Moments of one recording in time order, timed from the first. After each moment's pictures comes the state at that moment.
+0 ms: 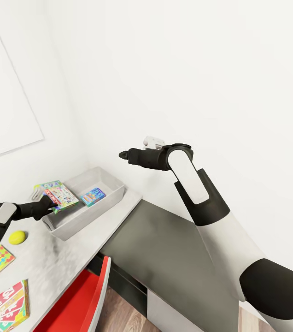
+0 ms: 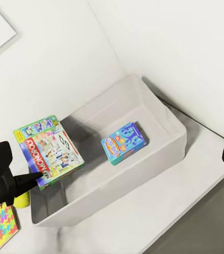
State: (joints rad) left arm -1.08 0.43 0.28 -0.35 0.63 0.77 -0.23; right arm -1.13 0.17 0.46 -1.37 -1.13 0.90 -0.64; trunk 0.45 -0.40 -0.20
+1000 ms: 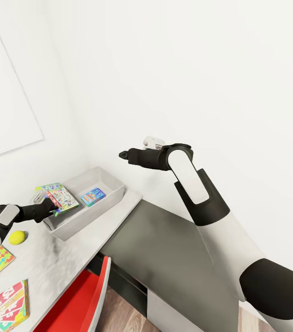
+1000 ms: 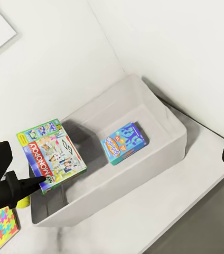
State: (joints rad) left arm -1.08 0.43 0.22 -0.32 0.63 0.73 -0.24; right arm -1.13 0.17 0.46 -1.37 -1.13 0.90 -0.64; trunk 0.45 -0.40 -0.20
